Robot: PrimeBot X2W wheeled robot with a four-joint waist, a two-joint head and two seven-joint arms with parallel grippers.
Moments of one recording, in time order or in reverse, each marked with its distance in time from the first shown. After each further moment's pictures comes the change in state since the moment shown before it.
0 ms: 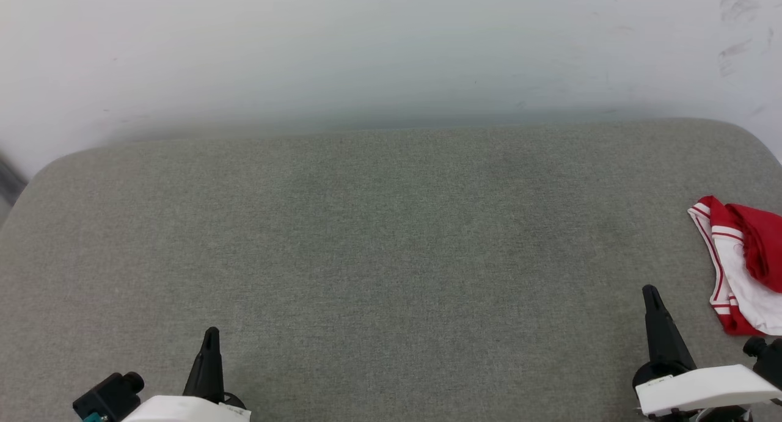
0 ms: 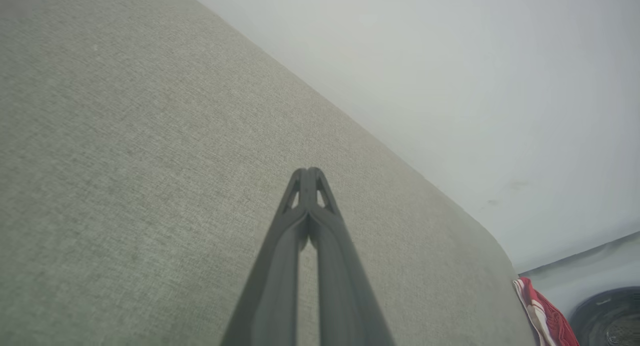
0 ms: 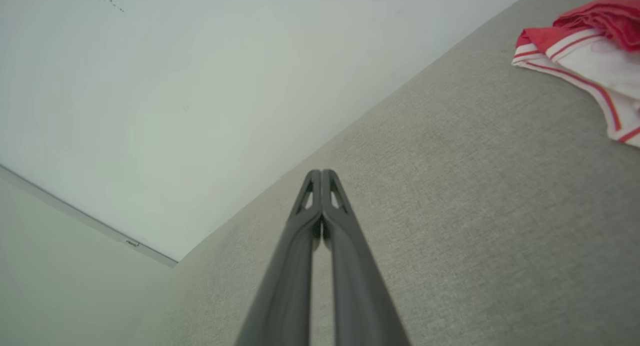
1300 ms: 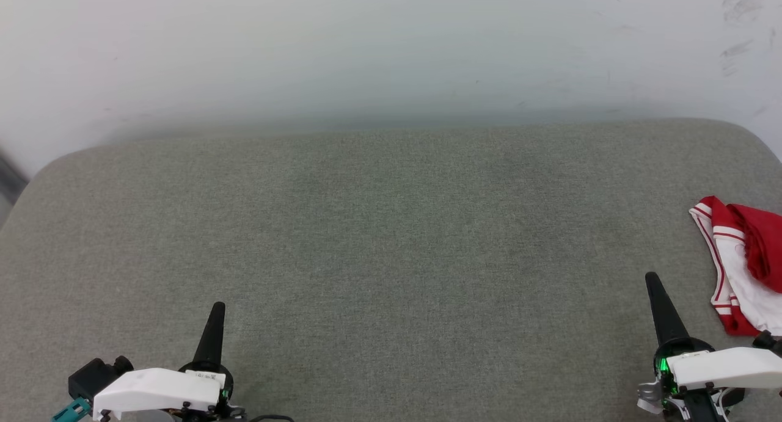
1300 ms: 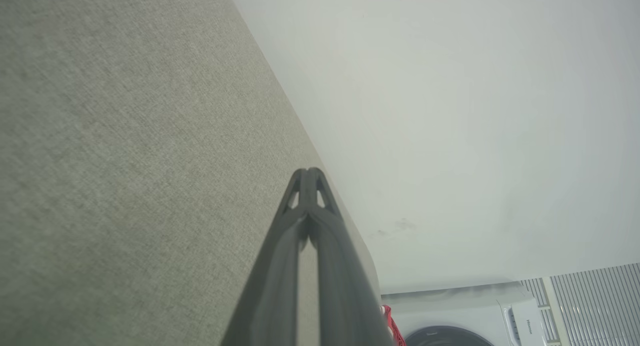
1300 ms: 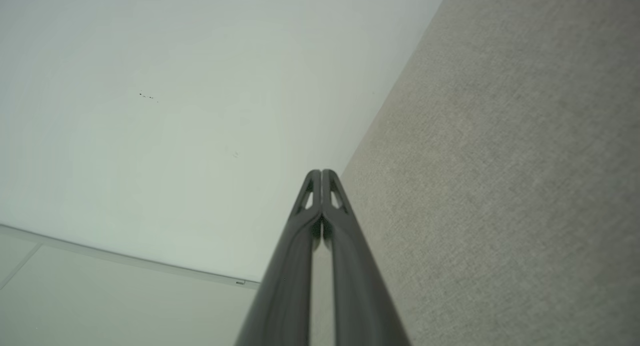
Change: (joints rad) left arm -0.099 0.005 0.030 0.070 -0.471 -0.060 0.109; right arm -0.064 -0.004 -0.028 0.047 0.462 0.000 0.108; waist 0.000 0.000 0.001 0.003
